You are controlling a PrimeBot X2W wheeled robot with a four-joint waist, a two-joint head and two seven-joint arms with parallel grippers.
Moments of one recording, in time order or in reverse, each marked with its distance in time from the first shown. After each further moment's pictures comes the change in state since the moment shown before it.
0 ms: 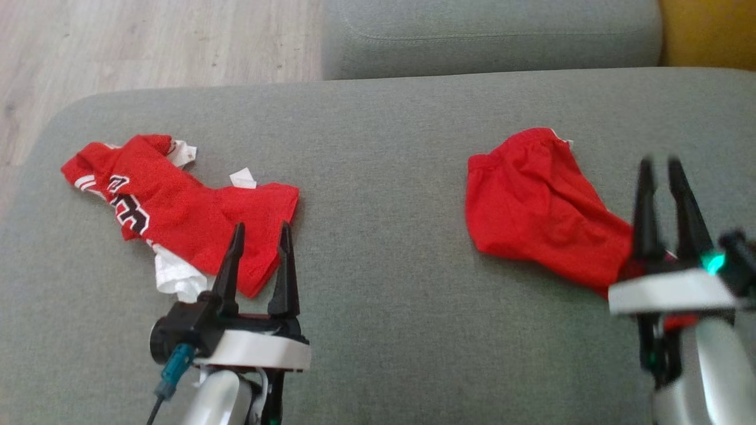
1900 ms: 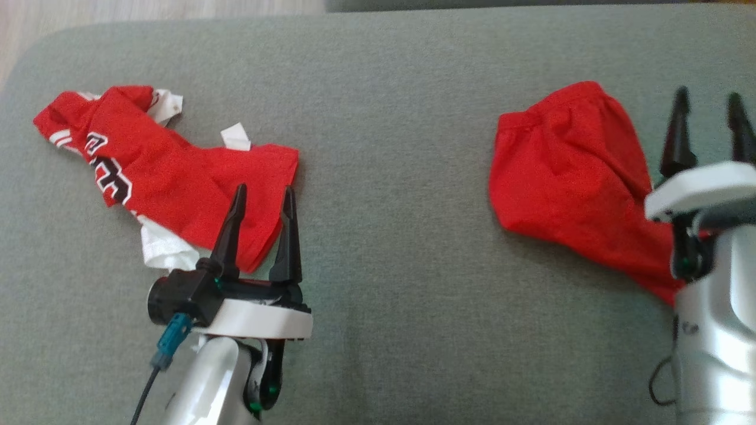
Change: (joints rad) left arm -0.082 0.000 0.002 -0.005 0.022 -0.028 0.000; right arm -0.274 0.007 -0.212 0.226 -0.154 0.000 0.155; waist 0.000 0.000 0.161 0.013
